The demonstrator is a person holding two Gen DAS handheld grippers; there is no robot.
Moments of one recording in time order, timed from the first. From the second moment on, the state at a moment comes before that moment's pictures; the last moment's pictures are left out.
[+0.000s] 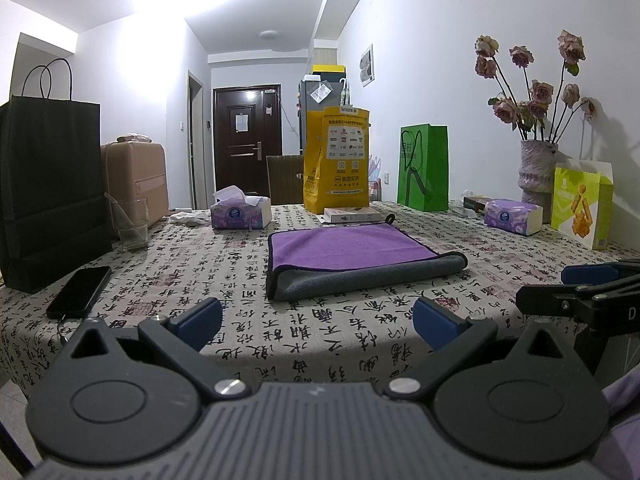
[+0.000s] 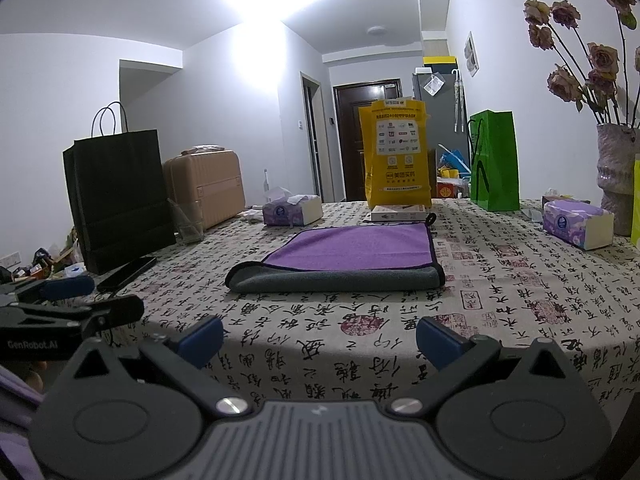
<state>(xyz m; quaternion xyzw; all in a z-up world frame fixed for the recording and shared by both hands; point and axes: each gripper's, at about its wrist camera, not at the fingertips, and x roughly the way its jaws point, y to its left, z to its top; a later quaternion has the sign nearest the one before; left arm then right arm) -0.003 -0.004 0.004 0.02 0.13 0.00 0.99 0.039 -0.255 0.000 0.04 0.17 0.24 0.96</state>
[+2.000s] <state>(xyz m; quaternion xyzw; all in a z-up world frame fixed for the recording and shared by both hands) 0.120 0.016 -0.008 0.01 0.18 0.01 0.98 0.136 -0.262 -0.006 -0.01 0.14 0.20 0.97</state>
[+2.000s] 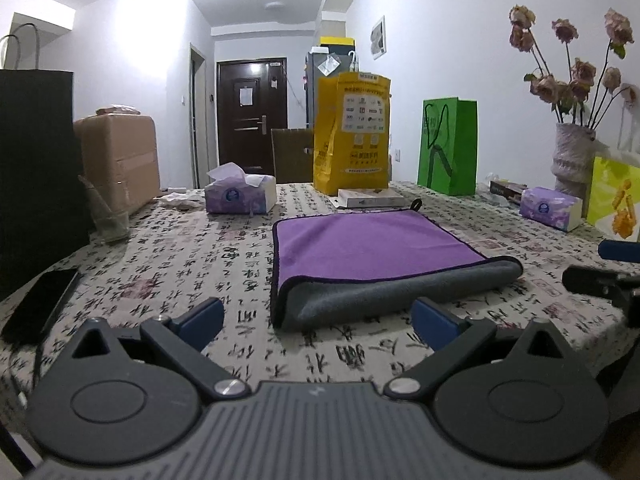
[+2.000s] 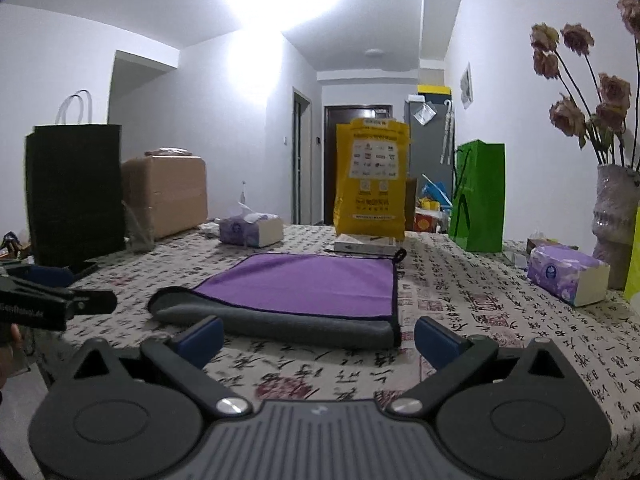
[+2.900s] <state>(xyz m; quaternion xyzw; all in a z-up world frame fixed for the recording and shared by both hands) 0.237 0.050 -0.037 -0.03 0.29 -0.05 0.96 0.304 -0.266 -0.036 -0.02 0.28 0.24 0.93</state>
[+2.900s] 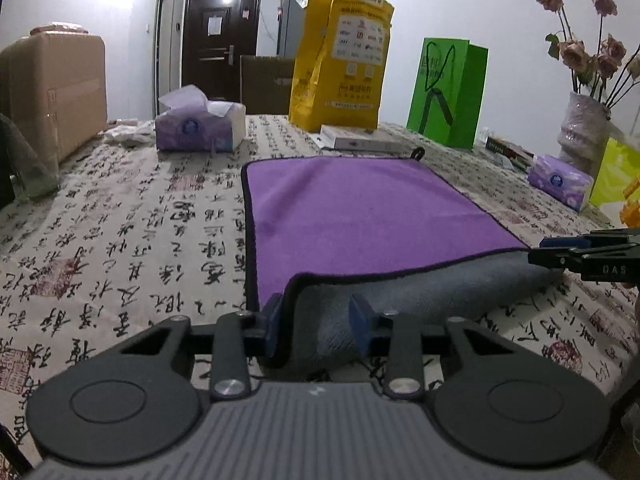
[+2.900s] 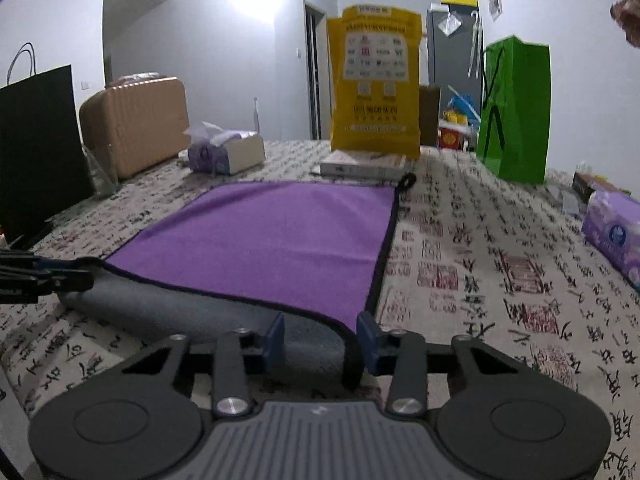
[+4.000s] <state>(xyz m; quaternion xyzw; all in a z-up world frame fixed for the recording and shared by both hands) 0.301 0.061 -0.004 0.01 0.25 -0.02 0.97 0.364 -0.254 -0.016 -0.06 0.25 0.25 0.93</state>
